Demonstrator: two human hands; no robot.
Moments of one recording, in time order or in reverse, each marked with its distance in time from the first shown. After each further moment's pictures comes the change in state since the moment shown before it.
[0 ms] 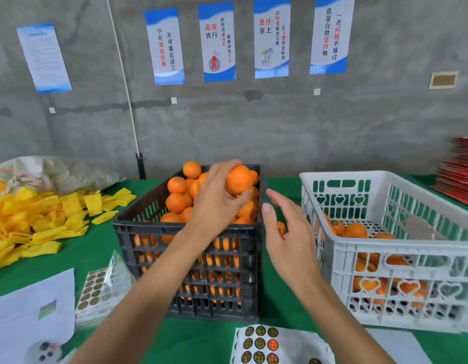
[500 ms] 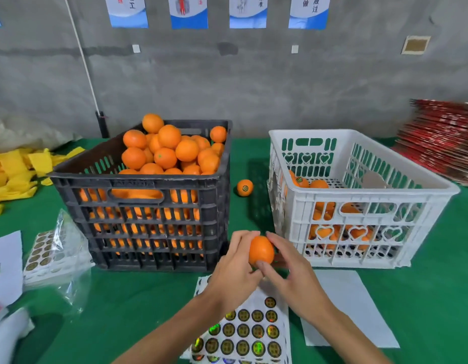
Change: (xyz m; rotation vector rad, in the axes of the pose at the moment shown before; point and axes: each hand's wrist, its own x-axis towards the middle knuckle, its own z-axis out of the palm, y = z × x) left_hand -0.201 0.020 0.134 -0.179 -0.490 -0.323; right_hand -0.132 0.108 -0.082 -0.079 -0.462 0.318
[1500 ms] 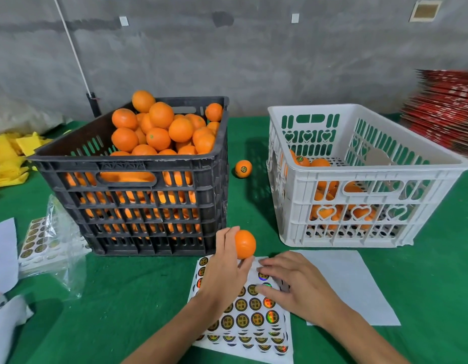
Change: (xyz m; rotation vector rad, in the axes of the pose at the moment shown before) left_hand -0.020 -0.038 0.024 0.131 0.102 -0.142; right_hand -0.027 0.034 0.004 -0.491 -0.198 -0.250
